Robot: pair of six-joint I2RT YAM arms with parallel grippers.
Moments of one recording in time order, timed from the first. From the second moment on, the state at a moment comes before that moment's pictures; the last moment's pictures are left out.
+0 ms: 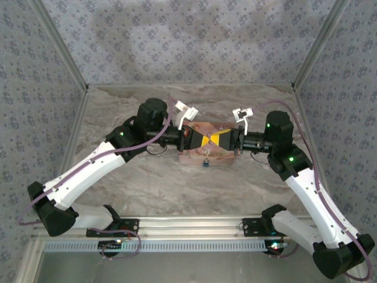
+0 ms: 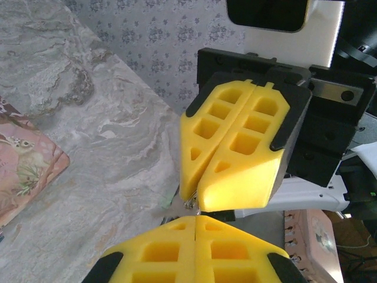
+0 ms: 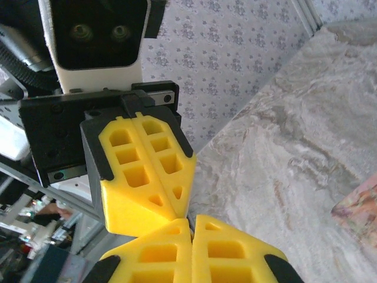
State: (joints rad) left arm -0.85 1.30 1.36 -0.46 0.62 -0.52; right arm 0.41 0.91 0.99 -0.31 -0.91 0.49
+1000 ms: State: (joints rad) left arm -0.70 1.27 1.25 -0.31 0.48 -1.20; right arm 0.95 0.83 0.90 -0.17 0.22 -0.37
